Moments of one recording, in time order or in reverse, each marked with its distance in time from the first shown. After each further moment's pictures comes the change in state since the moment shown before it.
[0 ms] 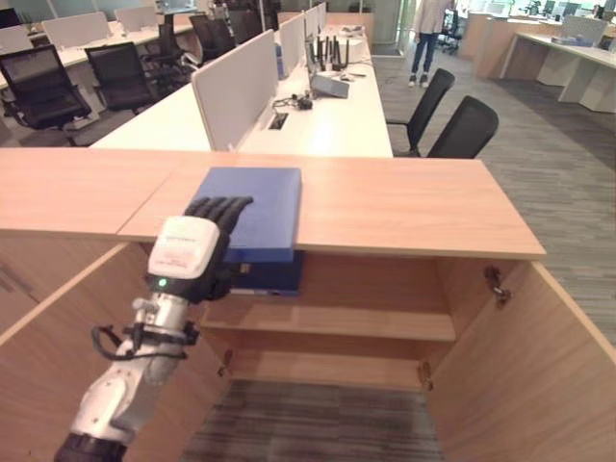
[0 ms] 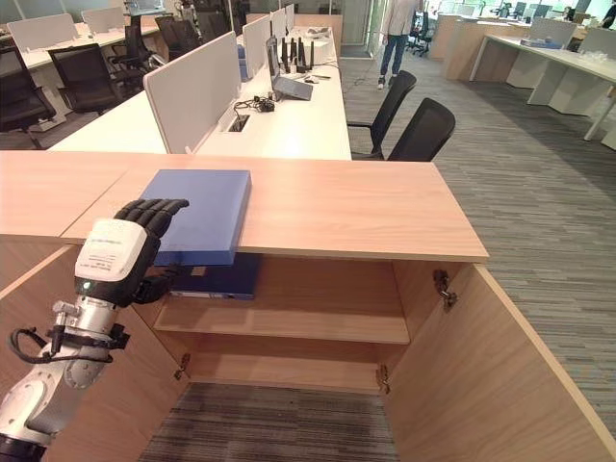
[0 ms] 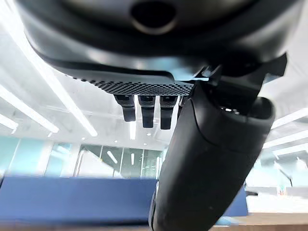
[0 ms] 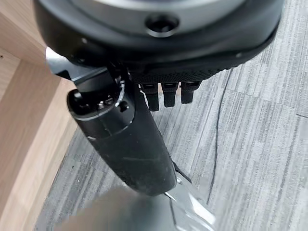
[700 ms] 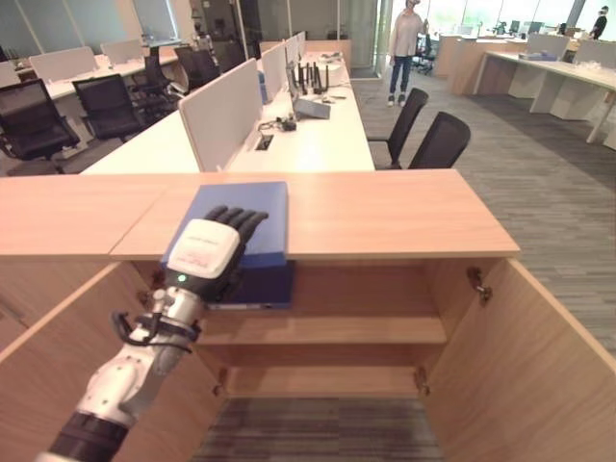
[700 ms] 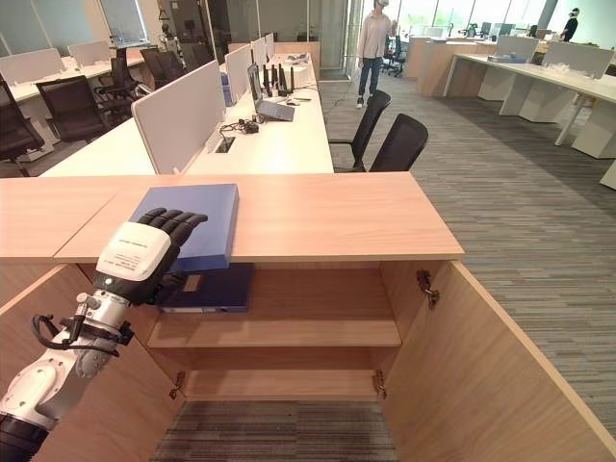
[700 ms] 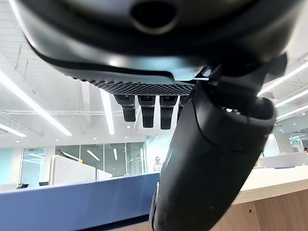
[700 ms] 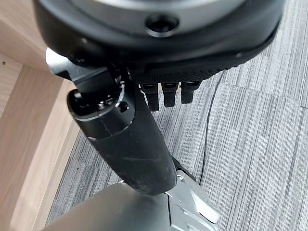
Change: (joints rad) left arm -0.032 -0.025 -0.093 0.104 0.026 0.006 -0.039; right arm 0.018 -0.010 -0.001 -0.004 -0.021 0.002 0.006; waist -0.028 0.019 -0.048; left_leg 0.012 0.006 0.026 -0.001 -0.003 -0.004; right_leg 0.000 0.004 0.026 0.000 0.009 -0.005
